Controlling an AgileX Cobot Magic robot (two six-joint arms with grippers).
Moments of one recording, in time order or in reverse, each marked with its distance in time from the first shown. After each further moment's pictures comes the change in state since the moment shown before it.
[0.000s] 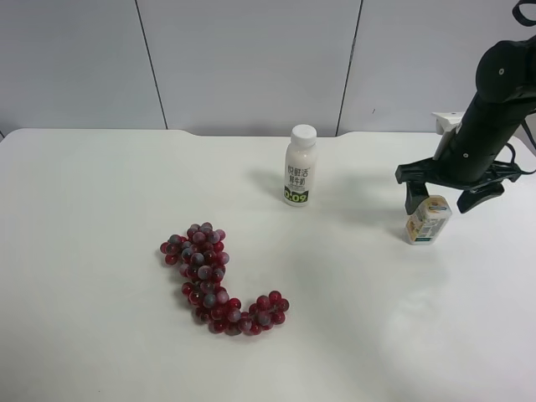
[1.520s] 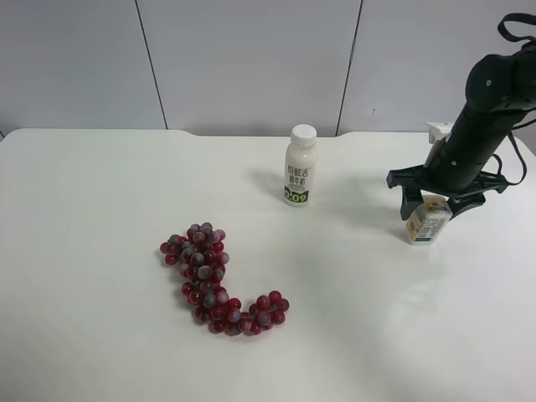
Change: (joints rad) left arm 0.000 0.000 0.000 0.000 0.000 -0.001; right arm 0.000 0.056 0.000 0.065 -0.033 0.003
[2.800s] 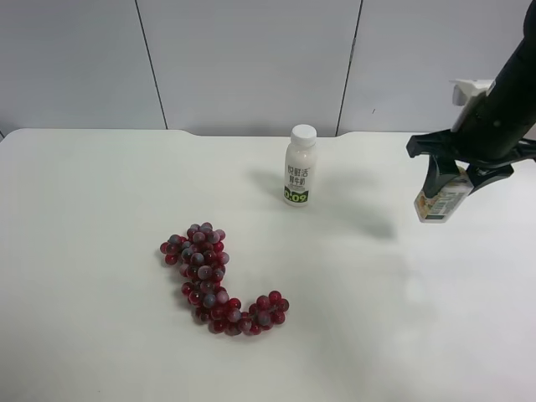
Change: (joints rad) left arm 0.000 0.000 0.000 0.000 0.000 0.000; right arm 0.032 -0.274 0.000 0.070 0.205 -0.085
